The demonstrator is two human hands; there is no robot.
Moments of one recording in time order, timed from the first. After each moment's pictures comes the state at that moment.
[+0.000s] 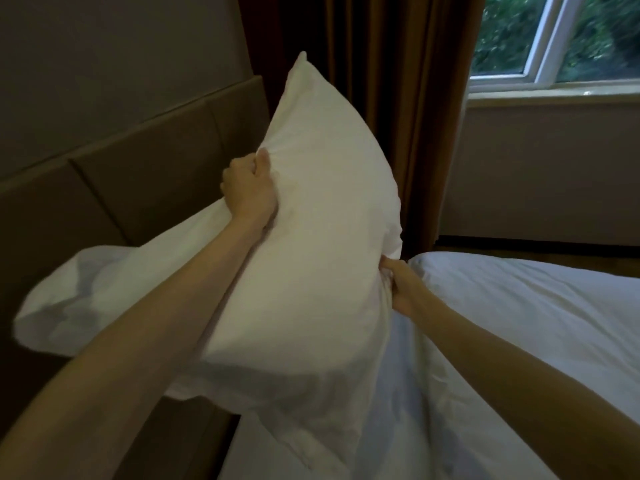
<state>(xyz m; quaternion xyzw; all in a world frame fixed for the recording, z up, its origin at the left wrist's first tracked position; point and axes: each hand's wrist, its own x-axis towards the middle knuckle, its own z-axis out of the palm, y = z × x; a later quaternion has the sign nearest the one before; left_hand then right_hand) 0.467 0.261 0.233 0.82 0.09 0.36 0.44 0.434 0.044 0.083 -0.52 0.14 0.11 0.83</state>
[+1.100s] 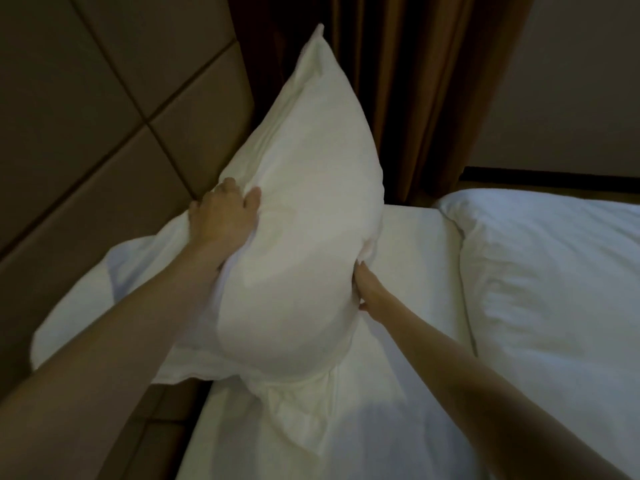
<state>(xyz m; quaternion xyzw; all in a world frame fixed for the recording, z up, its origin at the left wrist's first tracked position) 0.650 0.321 -0.077 0.99 0.07 0.11 0.08 0.616 0.102 -0.212 -0.68 0.23 0.24 0.65</state>
